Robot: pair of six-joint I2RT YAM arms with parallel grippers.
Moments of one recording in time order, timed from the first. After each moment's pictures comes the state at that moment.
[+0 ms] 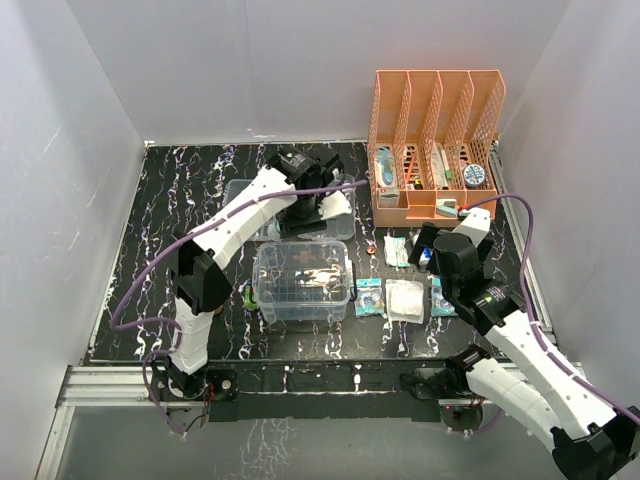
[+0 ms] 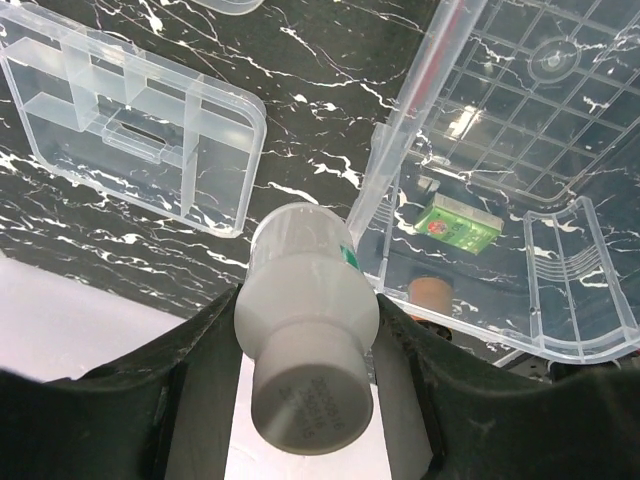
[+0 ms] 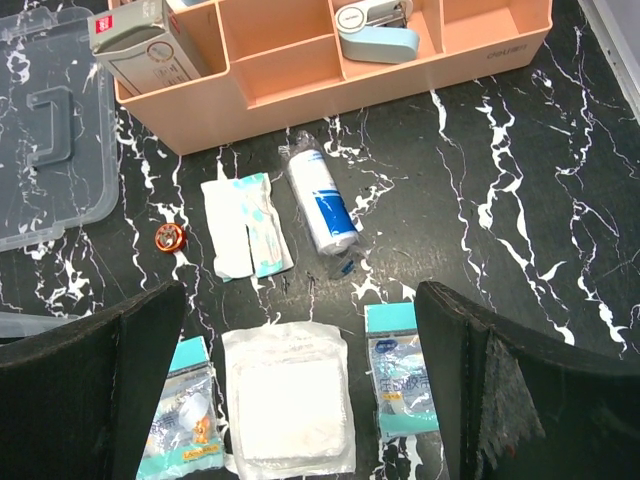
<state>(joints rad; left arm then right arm) -0.74 2.03 2.13 -1.53 -0.21 0.60 0.49 0.72 0.67 -0.50 0.59 0.47</state>
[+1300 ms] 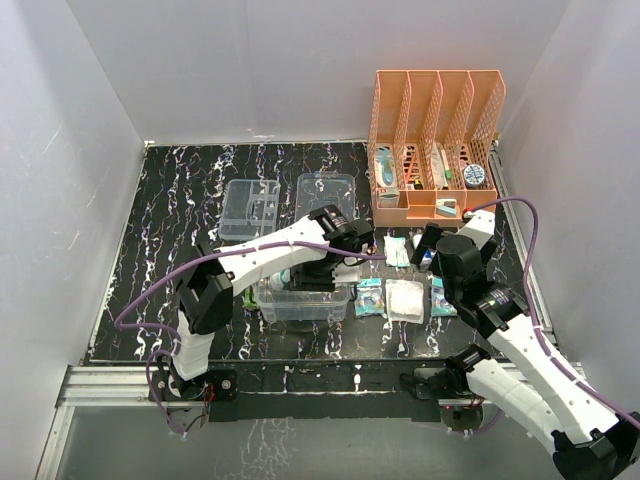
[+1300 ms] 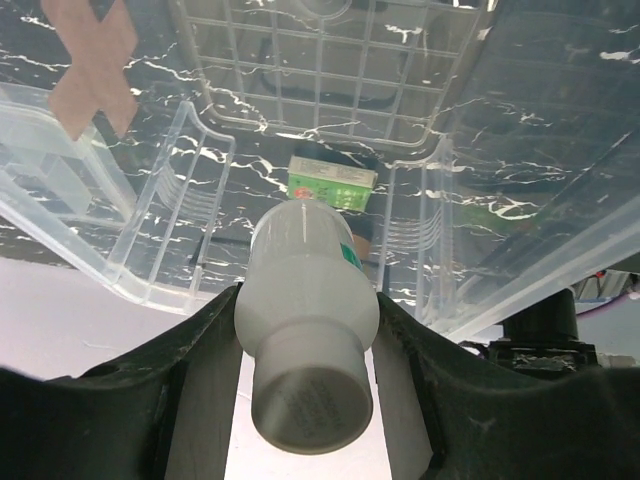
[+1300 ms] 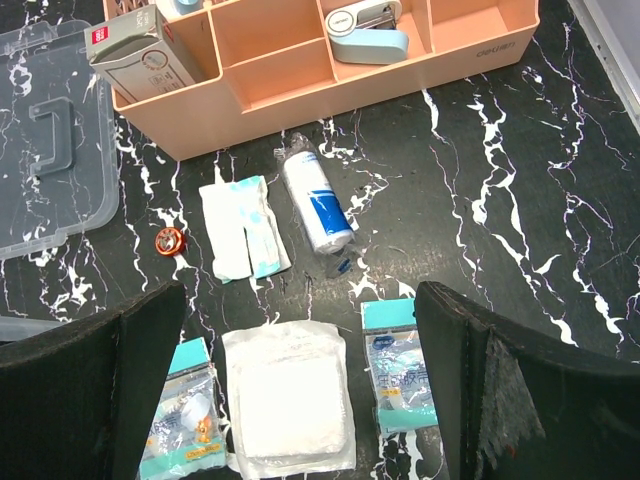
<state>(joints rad) -1.03 1.96 1.76 -1.54 -0.31 0.48 0.49 0.69 0.67 -0.53 0.60 0.50</state>
